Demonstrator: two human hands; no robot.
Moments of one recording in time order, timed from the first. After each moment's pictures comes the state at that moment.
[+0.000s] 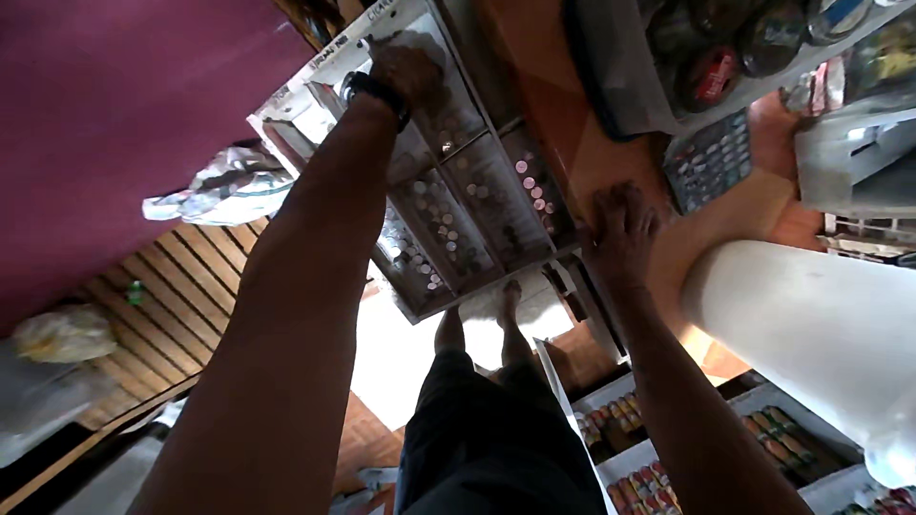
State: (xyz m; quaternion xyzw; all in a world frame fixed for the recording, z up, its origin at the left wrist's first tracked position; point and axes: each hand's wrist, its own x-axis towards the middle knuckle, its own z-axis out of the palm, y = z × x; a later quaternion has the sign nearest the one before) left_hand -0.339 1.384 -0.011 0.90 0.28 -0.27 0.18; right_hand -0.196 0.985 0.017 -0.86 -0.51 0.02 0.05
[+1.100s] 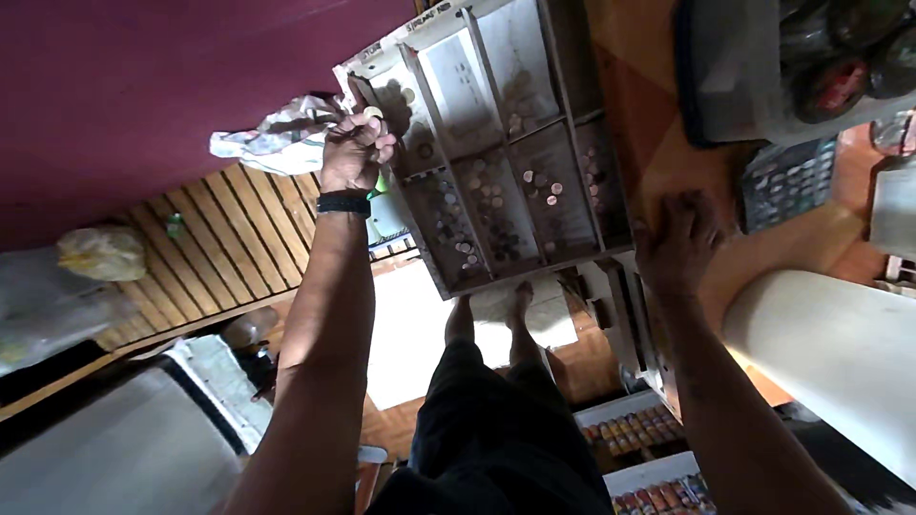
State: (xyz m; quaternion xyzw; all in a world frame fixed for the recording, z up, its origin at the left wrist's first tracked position) left_hand -0.587 1.316 -0.039 0.28 0.57 0.34 0.69; right_hand -0.201 0.989 0.023 -0.87 -0.50 0.04 0.05
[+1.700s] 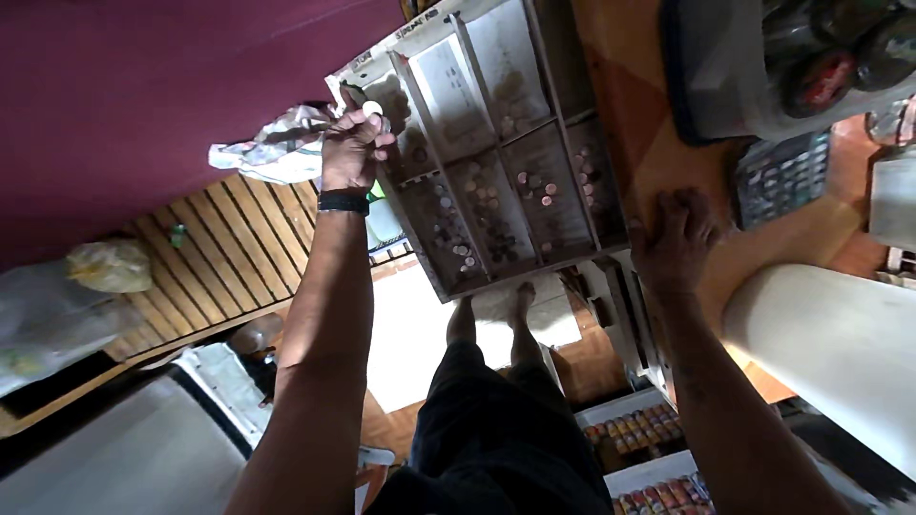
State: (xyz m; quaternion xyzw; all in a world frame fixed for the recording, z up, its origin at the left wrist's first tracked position) left_hand -0.571 1.325 -0.037 0.32 0.57 0.33 0.68; right_hand -0.199 0.987 0.021 -0.87 -0.49 0.04 0.05
